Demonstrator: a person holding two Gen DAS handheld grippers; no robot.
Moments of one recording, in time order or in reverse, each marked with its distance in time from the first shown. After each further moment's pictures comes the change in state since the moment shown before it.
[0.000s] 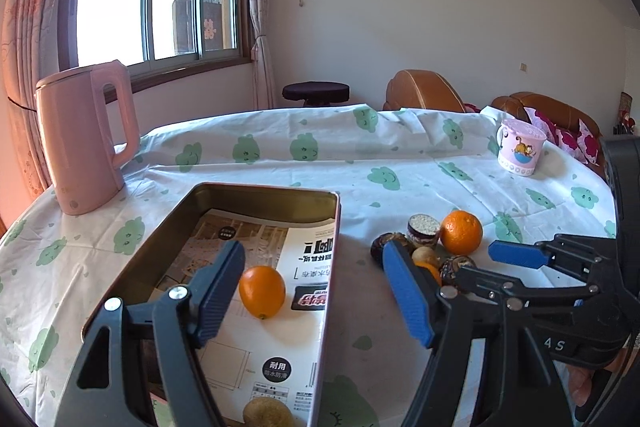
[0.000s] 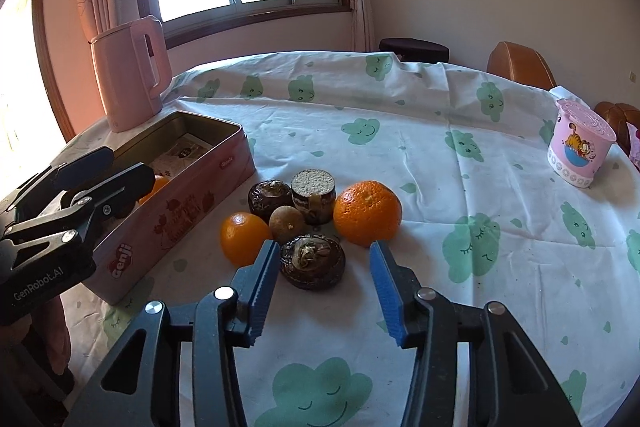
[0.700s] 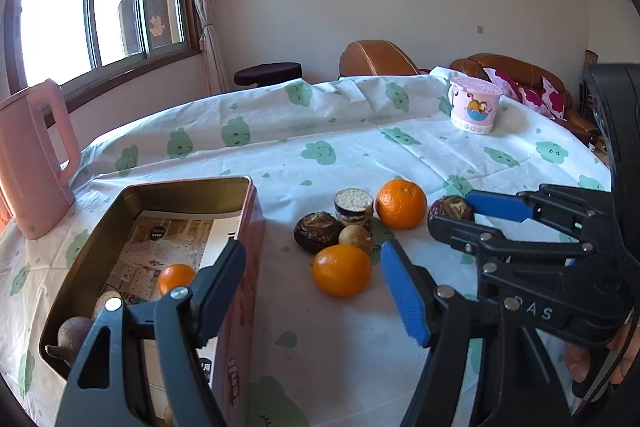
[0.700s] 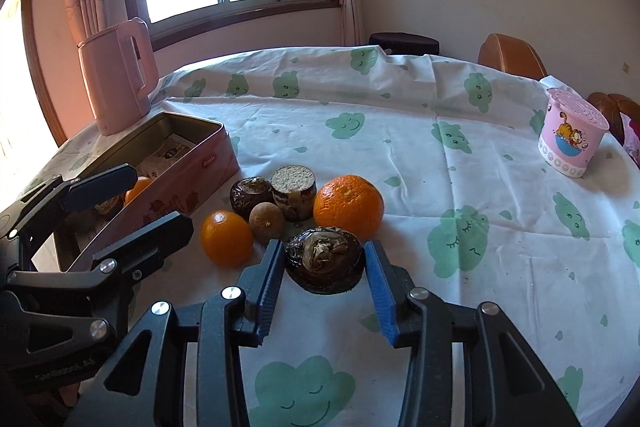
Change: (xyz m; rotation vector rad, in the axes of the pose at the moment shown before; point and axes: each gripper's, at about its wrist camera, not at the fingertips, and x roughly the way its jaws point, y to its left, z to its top) left arm 0.016 -0.050 -0.002 0.136 0.094 -0.130; right arm -0.012 -0.018 -0.004 0.036 -0.039 -0.088
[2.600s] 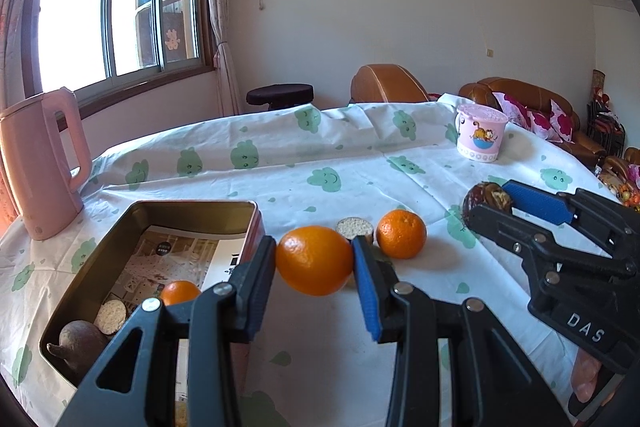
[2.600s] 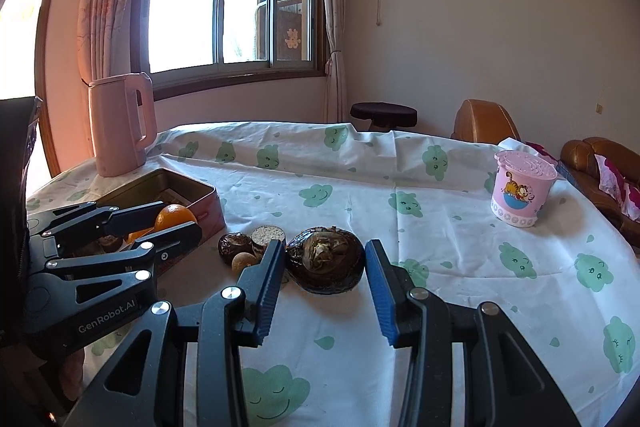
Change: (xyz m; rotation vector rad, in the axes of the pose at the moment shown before) left arm -0.010 -0.002 0.005 -0.044 -0.105 0.041; right arm -0.048 -0.007 -0.006 -0.027 -0.248 -0.028
